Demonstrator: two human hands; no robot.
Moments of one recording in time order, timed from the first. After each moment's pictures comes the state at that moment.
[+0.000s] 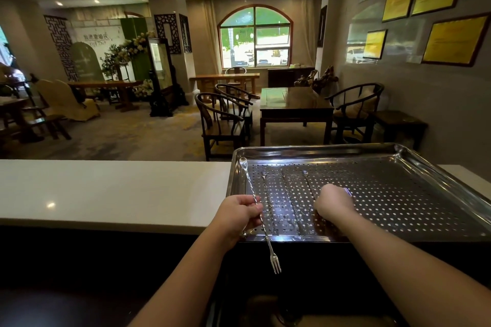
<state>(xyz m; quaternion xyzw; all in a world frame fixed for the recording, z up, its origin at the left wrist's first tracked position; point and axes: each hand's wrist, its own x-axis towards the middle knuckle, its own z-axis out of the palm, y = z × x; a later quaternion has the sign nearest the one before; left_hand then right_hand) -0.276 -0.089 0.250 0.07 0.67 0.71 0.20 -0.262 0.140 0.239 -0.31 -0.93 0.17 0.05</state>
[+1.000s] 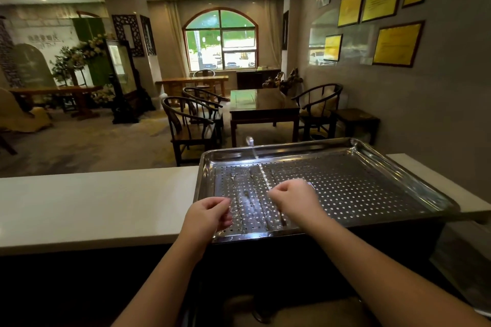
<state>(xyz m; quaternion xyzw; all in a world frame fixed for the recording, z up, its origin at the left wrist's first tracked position) -0.269 -0.087 0.247 0.10 0.68 0.71 0.15 -0.197 0.097 0.282 -0.19 -0.88 0.42 0.15</state>
